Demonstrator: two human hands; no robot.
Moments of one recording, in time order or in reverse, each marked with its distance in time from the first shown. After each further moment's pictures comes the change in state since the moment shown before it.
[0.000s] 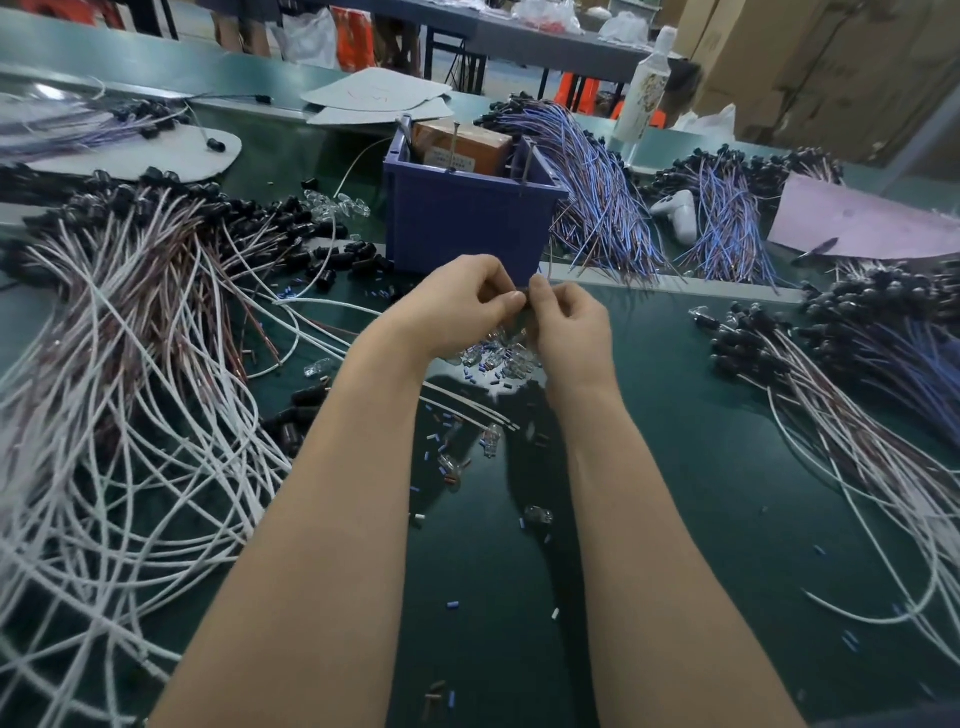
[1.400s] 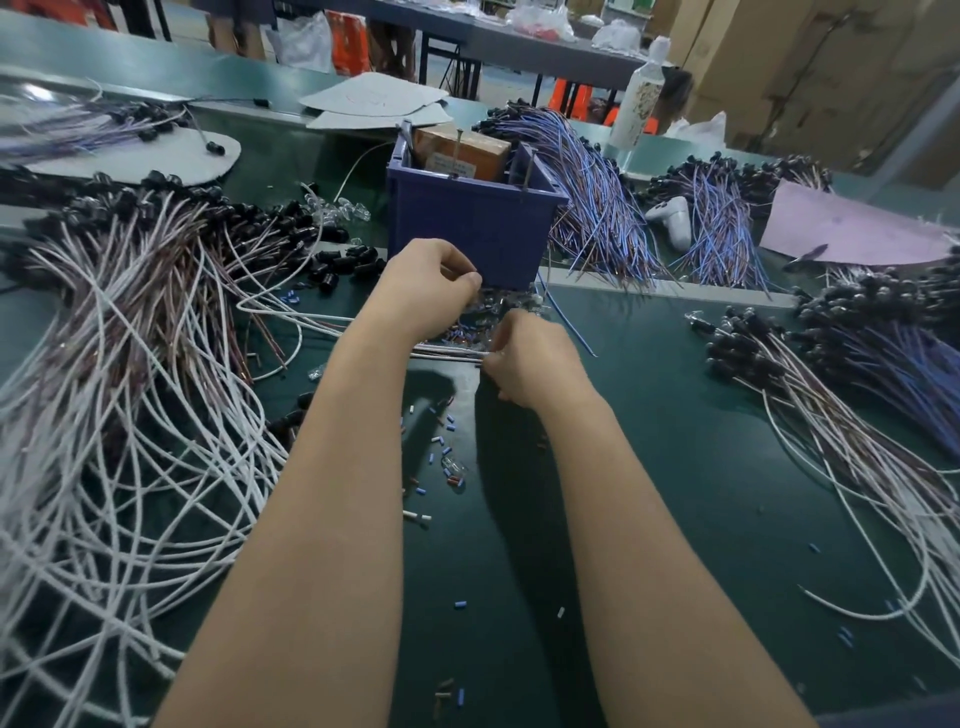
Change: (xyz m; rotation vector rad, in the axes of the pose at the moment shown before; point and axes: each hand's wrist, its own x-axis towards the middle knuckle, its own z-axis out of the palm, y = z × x) left_hand -0.004 -0.005 -0.018 -0.097 0.204 -0.161; right_hand -0.006 -0.009 0.015 -0.863 -0.353 0.047
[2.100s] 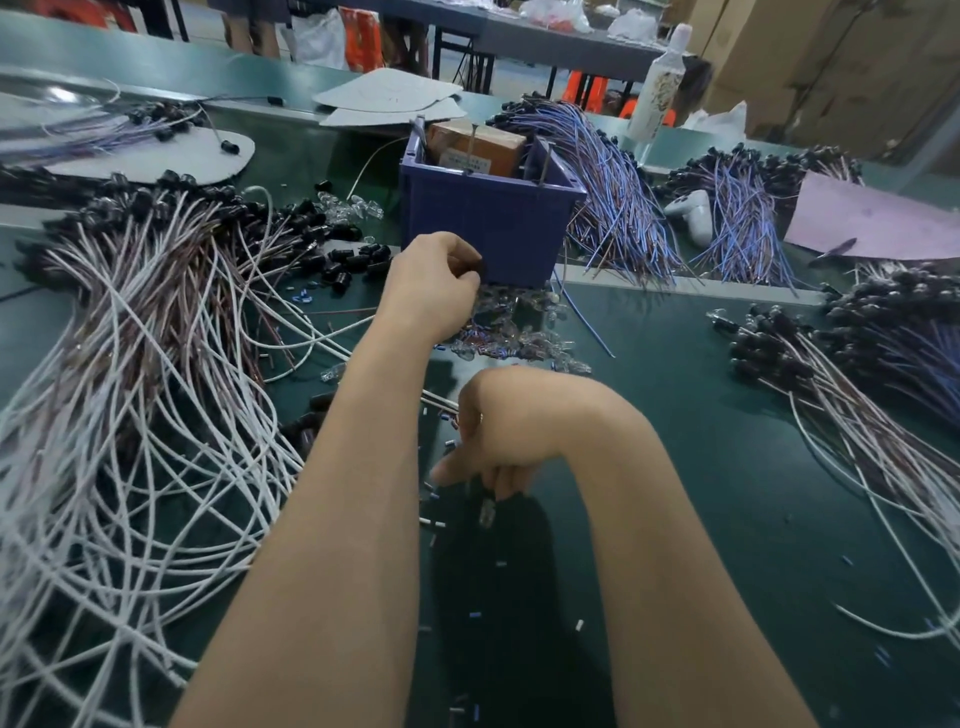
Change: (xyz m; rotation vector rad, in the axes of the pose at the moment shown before) left_hand 0.008 -0.006 0.005 0.056 0.150 -0.014; right_hand -0.052 -0.030 -0.019 -0.127 -0.657 -0.212
